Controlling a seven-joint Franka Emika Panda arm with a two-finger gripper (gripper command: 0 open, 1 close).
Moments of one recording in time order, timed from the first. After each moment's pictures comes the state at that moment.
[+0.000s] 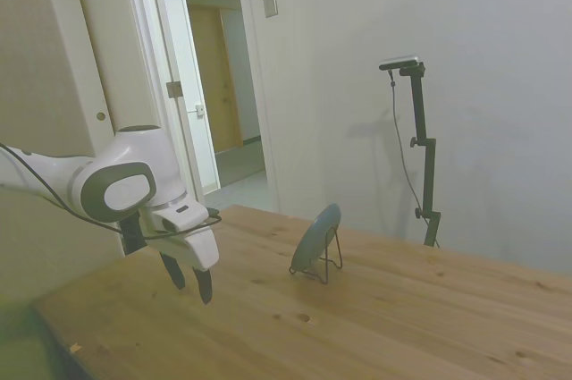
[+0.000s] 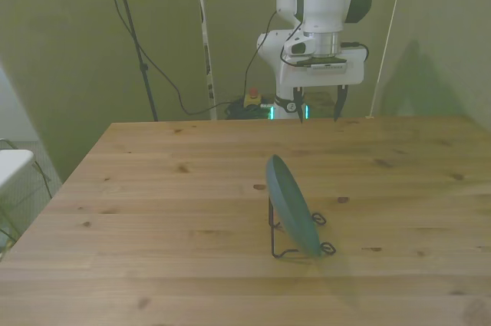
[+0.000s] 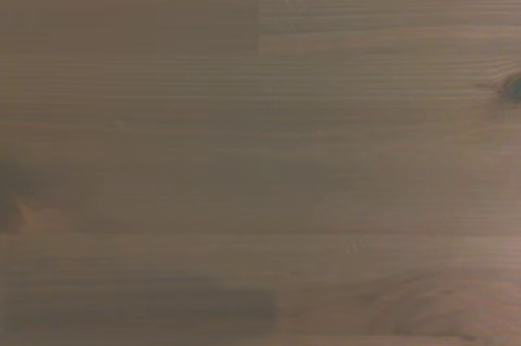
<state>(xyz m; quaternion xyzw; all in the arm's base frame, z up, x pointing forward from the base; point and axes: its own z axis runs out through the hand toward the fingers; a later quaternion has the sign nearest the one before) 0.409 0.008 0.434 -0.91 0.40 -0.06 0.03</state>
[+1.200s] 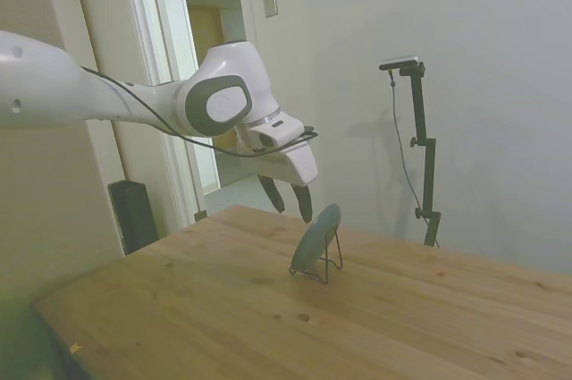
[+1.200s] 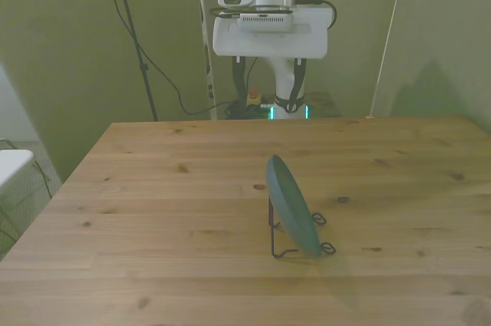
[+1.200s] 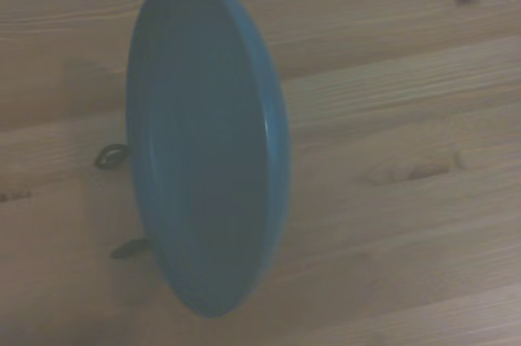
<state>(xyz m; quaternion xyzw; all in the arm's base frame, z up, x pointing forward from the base) 0.558 -0.125 0.560 -0.85 0.50 -0.14 0.03</state>
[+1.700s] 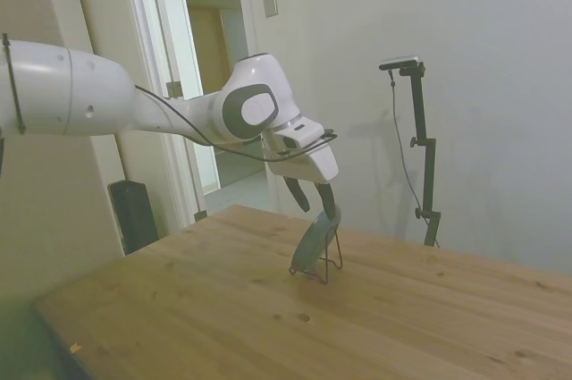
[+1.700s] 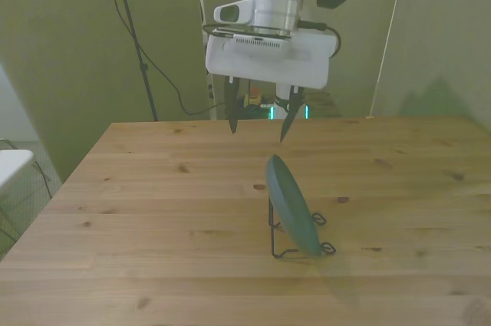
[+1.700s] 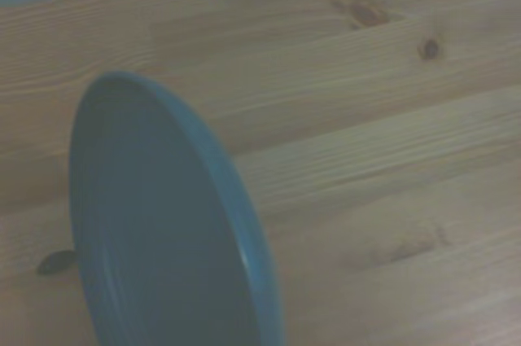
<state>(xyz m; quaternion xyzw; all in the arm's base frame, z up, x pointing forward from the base) 0.628 -0.120 0.537 -0.84 0.52 -0.16 0.00</state>
